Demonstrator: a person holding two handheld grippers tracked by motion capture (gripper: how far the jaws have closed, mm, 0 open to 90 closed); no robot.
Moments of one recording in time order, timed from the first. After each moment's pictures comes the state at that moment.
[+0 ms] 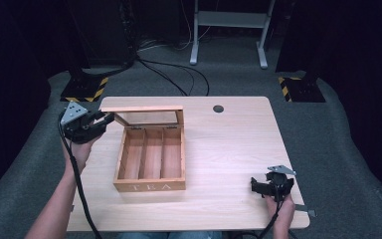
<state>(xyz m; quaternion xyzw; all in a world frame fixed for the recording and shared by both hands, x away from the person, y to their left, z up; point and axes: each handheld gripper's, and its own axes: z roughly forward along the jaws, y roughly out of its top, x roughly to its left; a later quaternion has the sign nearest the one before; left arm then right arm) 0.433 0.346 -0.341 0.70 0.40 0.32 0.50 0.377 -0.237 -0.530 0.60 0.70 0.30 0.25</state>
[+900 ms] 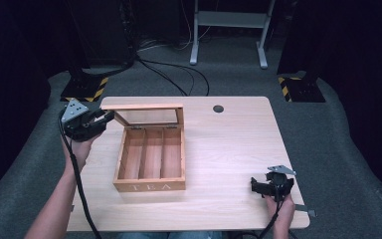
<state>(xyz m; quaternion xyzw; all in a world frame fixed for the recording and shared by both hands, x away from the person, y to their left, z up) 0.436 0.346 -0.339 0.70 0.40 0.32 0.50 0.377 -0.237 -0.530 0.60 0.70 0.30 0.25</state>
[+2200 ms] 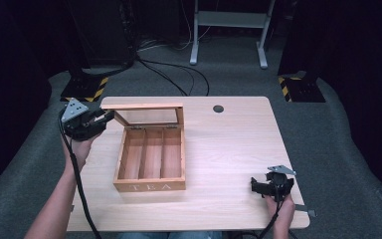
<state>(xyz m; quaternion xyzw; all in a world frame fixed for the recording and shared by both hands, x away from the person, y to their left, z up) 0.438 0.347 -0.338 0.70 0.39 0.32 0.50 0.377 -0.237 -0.530 0.60 0.70 0.30 0.25</state>
